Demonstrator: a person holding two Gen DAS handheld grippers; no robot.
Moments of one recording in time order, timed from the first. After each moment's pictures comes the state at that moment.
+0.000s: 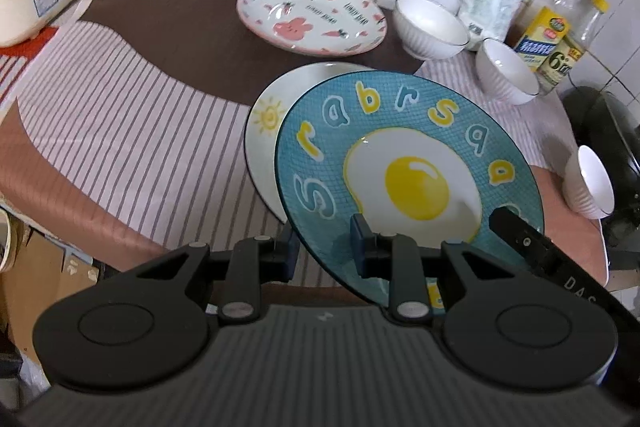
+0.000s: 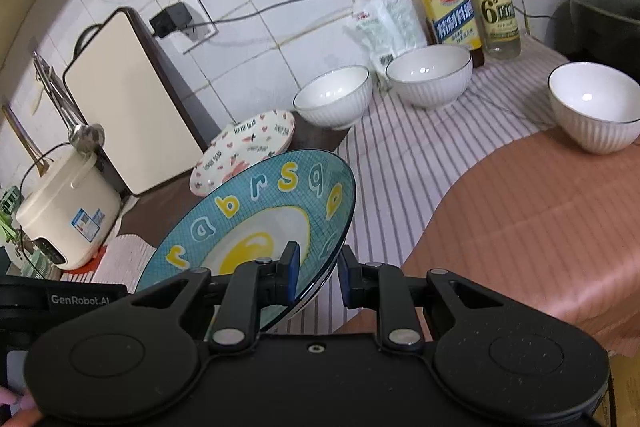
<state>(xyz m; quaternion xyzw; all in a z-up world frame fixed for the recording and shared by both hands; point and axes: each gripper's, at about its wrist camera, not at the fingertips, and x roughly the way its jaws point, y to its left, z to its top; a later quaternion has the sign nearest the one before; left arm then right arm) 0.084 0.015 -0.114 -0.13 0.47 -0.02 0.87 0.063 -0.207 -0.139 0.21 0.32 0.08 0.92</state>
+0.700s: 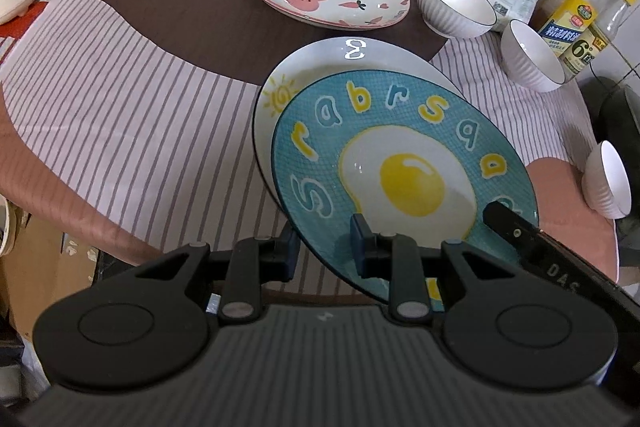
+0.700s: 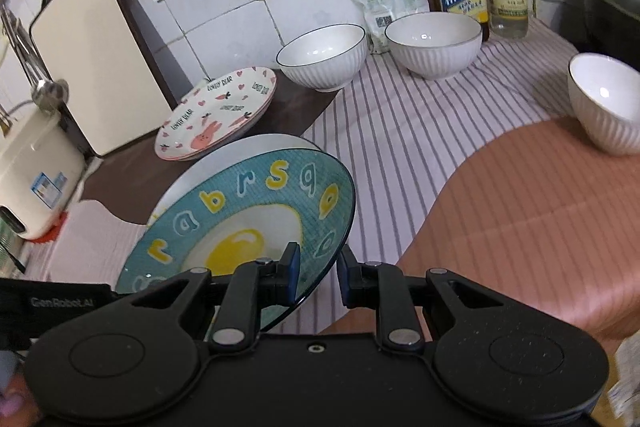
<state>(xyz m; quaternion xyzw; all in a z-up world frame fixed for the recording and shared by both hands) 0.112 0.026 -0.137 -0.14 0.51 -0.02 0.85 0.104 -0.187 -0.152 0.15 0.38 0.05 0.91</state>
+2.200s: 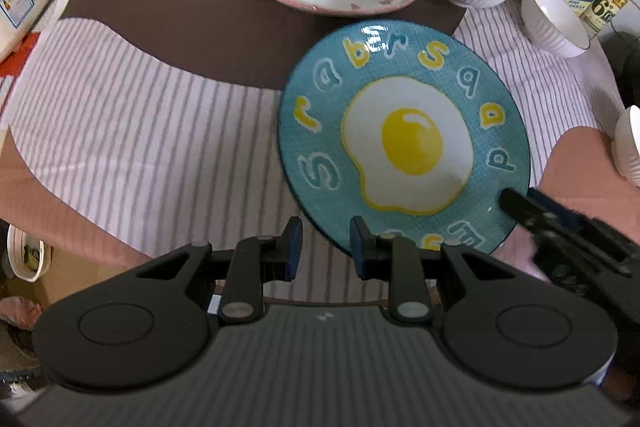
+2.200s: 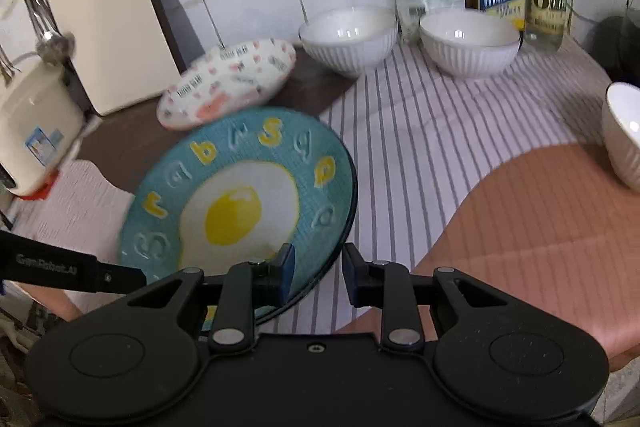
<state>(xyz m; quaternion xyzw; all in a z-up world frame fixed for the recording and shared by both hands) 0.135 0.034 -0.131 -0.06 0.57 -0.02 0.82 0.120 -0.179 -0.152 0.10 0.40 0.09 0.91</state>
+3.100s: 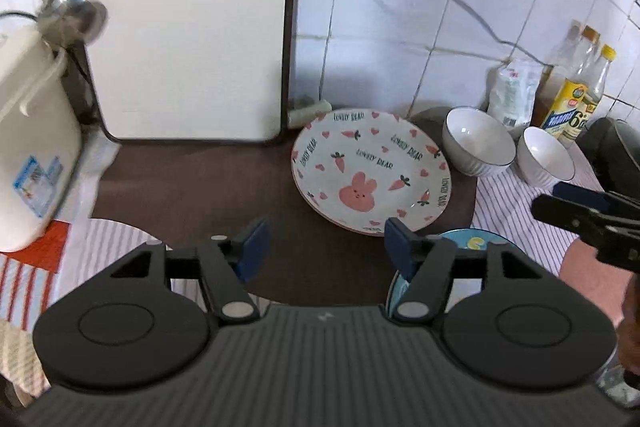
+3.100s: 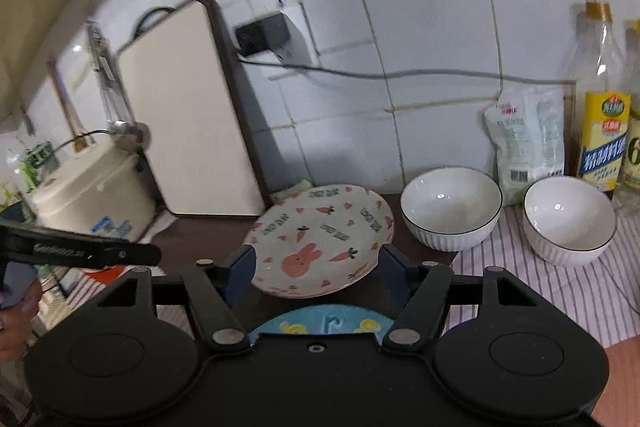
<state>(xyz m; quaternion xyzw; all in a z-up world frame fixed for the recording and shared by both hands) 0.209 0.129 -0.042 -0.04 0.41 -0.08 0.91 0.202 -0.147 -0.082 0.10 0.28 0.18 0.94</state>
